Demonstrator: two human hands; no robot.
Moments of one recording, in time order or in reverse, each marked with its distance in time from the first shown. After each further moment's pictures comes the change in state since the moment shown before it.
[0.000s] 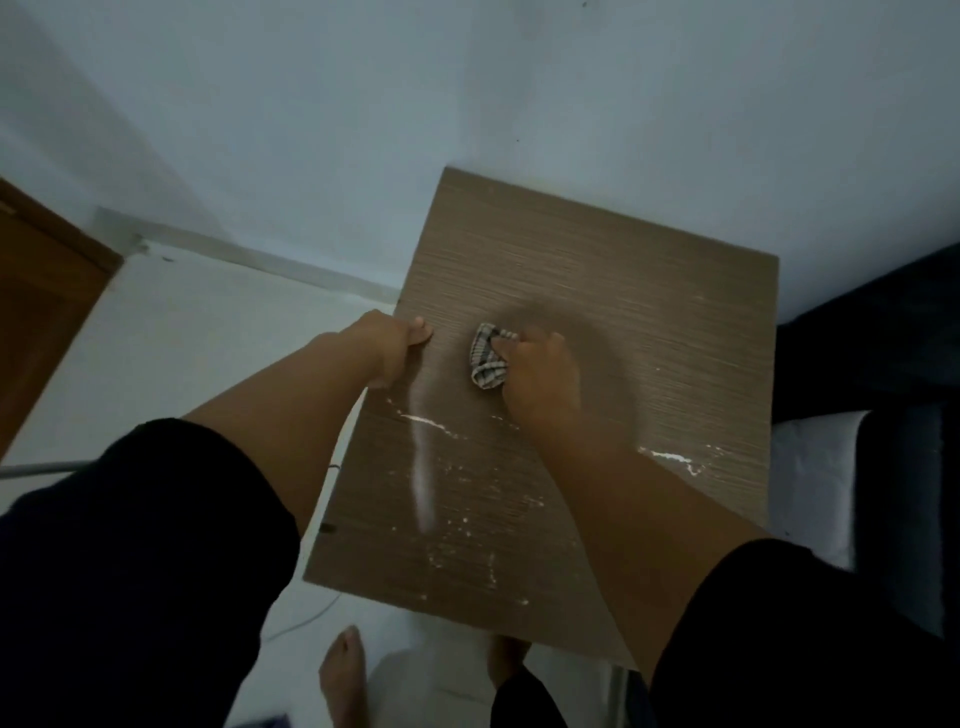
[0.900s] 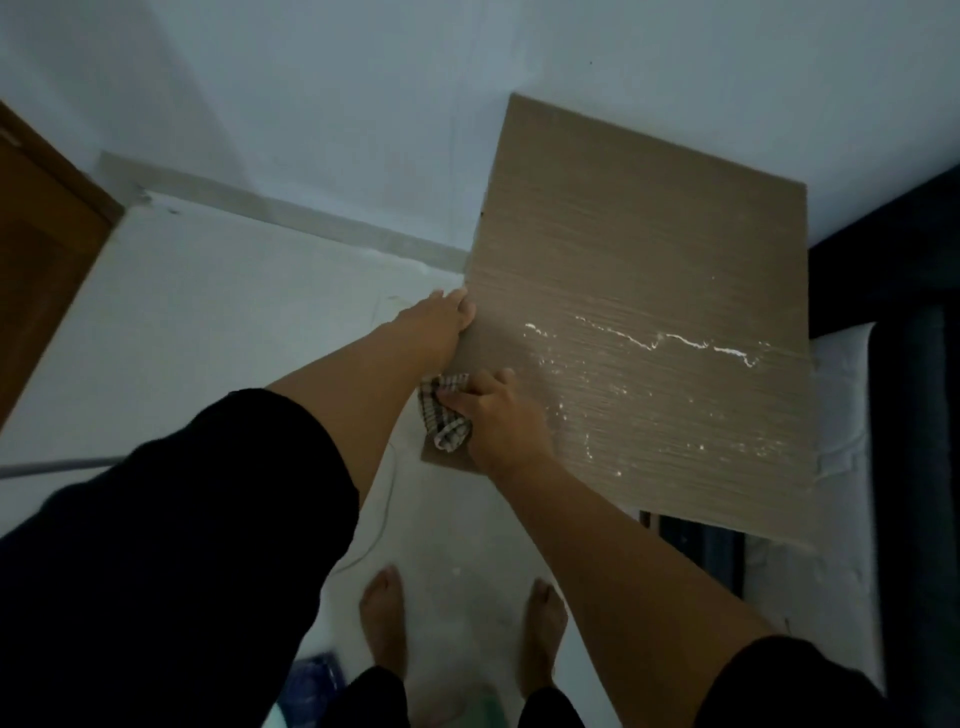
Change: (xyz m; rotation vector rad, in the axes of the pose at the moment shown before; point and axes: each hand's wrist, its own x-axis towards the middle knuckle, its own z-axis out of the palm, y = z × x) left_hand -0.066 -0.065 0.074 0.094 0.084 0.239; right_hand -0.131 -0.137 0.097 0.041 0.016 -0.229
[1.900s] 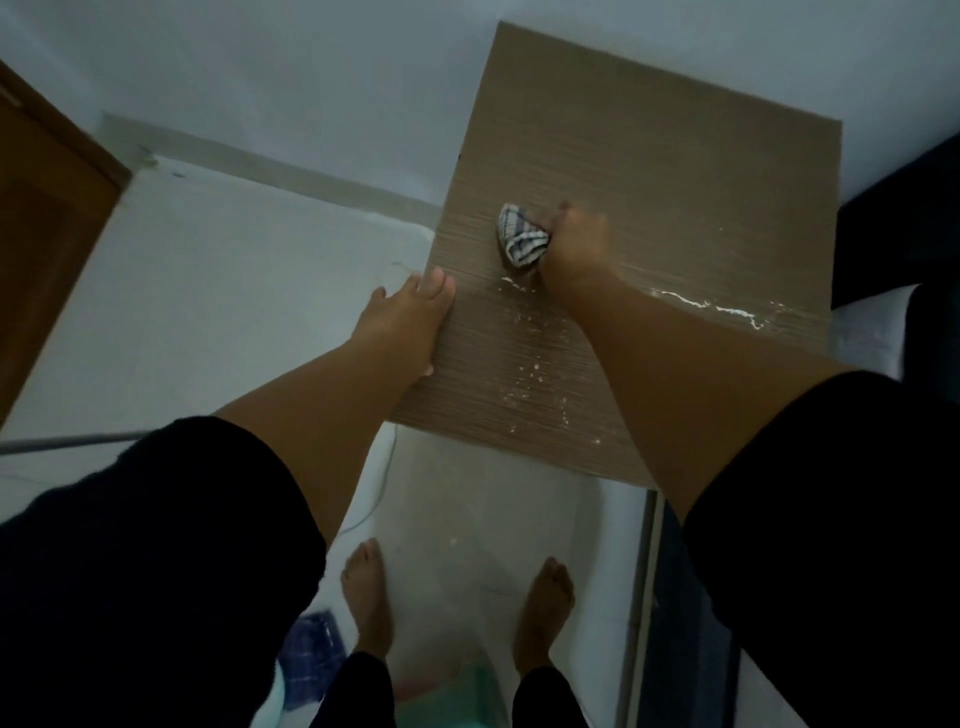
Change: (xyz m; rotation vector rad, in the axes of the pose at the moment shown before) left_hand -0.016 0.034 0.049 0.012 0.092 -0.080; right_hand 0.077 0.113 -0.064 -0.132 0.119 0.322
